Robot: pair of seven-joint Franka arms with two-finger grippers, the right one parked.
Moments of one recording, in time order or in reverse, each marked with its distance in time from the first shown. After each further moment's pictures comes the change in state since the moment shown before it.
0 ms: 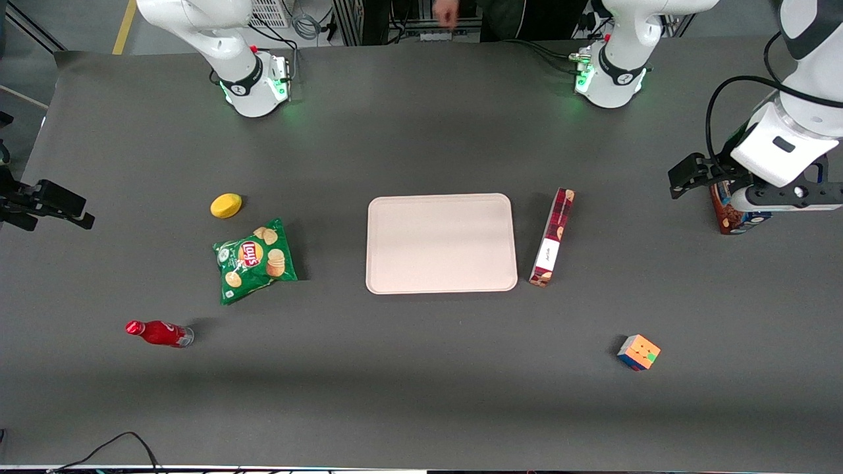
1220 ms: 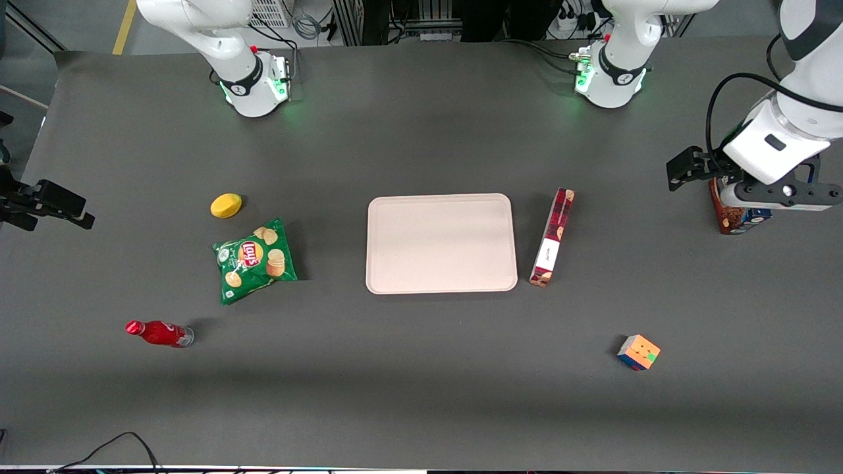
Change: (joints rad) arm 0.000 0.000 -0.001 0.000 0.000 -0.048 0.083
